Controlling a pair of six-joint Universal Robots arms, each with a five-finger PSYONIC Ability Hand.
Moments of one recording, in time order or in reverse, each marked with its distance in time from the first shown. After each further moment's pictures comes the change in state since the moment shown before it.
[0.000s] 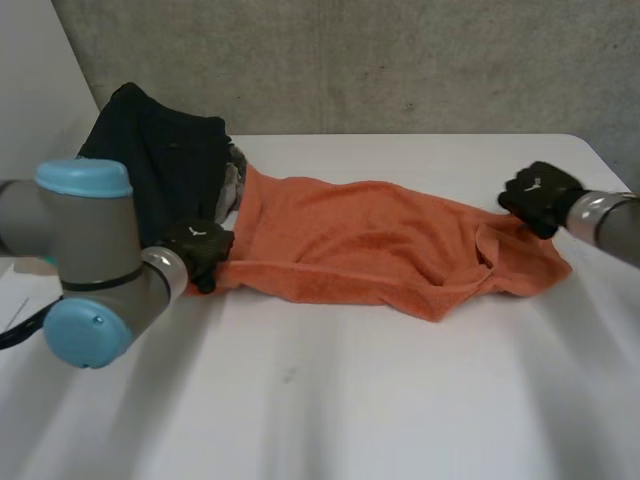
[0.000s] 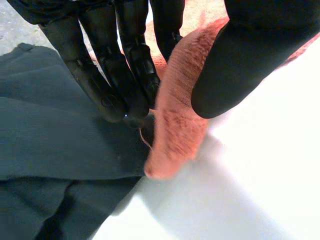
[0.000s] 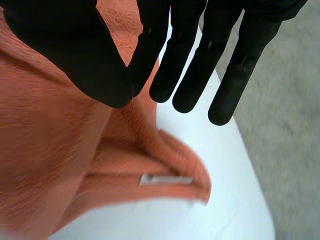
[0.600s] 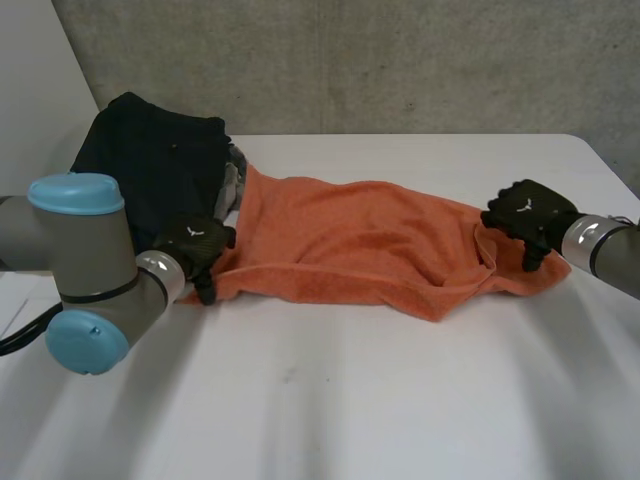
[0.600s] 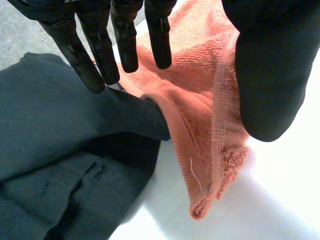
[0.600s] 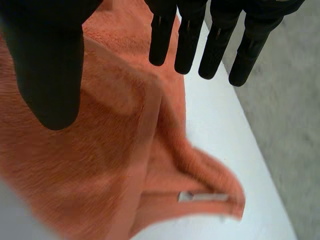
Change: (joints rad) left arm 0.031 -0.030 -0.050 0.137 0.055 0.026; right arm 0.015 -0.105 0.269 -0.161 -0.048 -0.002; left_hand -0.748 -0.791 -0.762 -0.800 -0.768; right_hand -0.651 -0.700 -0.703 -0.715 -0.729
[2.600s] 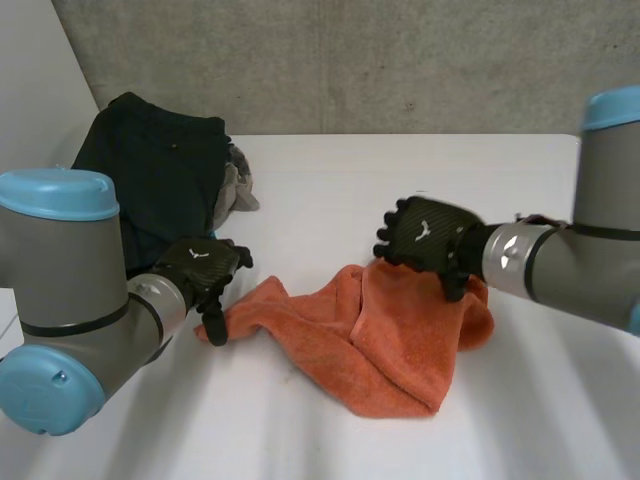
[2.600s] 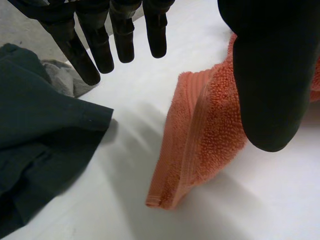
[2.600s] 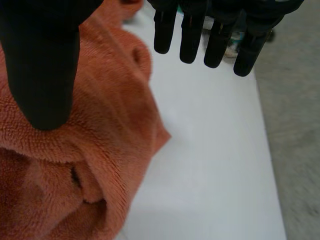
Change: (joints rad) left arm -0.113 0.237 -0.155 -0.176 -0.079 -0.196; right arm 0.321 -0.230 0.091 0.278 0.012 -0.139; left_hand -0.118 -0.106 -0.117 -0.100 -0.103; right_hand -0.124 -0.122 -0.112 -0.112 -0.066
